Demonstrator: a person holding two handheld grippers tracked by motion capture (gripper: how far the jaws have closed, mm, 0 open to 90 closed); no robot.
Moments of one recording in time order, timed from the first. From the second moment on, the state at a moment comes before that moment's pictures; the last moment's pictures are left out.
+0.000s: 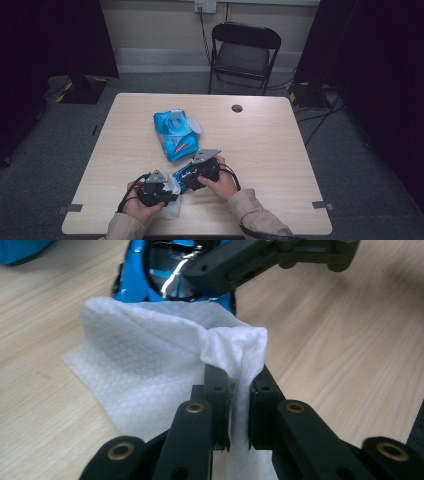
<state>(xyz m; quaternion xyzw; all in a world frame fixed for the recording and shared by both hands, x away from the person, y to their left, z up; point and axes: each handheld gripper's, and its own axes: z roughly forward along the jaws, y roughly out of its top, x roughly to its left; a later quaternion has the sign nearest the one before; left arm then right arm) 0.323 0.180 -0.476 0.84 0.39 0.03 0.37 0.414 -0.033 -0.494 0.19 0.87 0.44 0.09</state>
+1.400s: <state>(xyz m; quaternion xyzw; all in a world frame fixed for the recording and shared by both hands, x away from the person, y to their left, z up) 0.329 0.192 -0.486 0.84 0.41 0.05 0.35 0.481 -0.008 -0.447 0.31 0.83 0.45 0.13</state>
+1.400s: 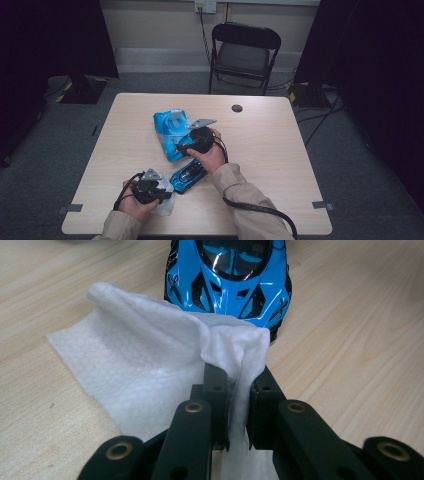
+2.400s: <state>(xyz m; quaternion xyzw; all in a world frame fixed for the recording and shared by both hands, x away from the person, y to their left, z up) 0.328 0.191 -0.486 0.85 0.40 0.05 0.35 0.480 0.027 -0.475 0.33 0.84 0.40 0.13</state>
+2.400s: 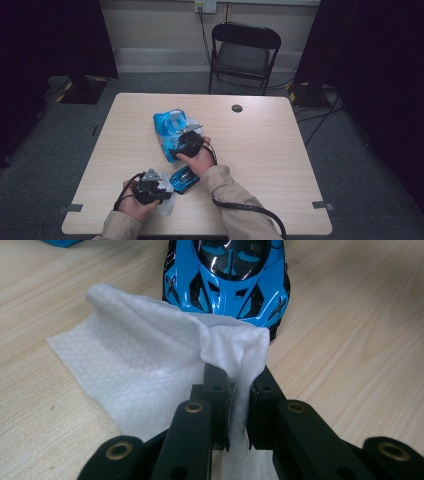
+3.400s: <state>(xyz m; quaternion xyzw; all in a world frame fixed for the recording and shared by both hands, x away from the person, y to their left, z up) 0.329 0.192 -0.486 0.84 0.41 0.04 0.35 0.504 -0.004 -0.451 0.31 0.86 0.38 0.14</state>
